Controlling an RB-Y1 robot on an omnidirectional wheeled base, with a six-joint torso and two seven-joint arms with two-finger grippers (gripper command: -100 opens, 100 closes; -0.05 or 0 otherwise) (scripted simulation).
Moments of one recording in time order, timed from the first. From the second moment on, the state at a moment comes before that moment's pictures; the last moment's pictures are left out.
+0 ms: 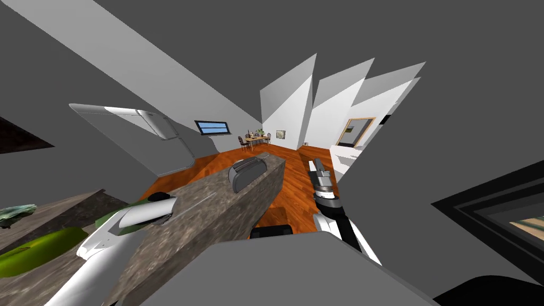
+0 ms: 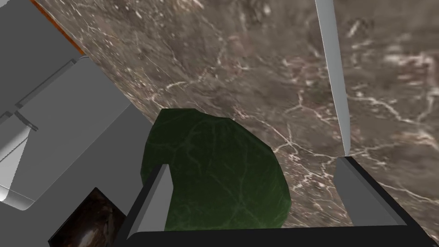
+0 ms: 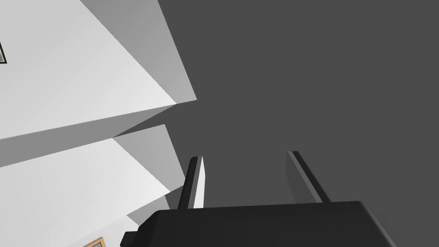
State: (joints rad) left arm 0.05 0.66 0.53 -1.45 0.10 1.13 0.06; right arm 0.55 -0.05 0.05 -2.37 0.10 -0.50 0.01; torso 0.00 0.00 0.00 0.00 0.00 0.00
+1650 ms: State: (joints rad) left arm -0.08 0.75 0.67 -1.20 0.12 1.60 0.10; right arm 0.55 -0.05 0.05 -2.37 0.10 -0.50 0.01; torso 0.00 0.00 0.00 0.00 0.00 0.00
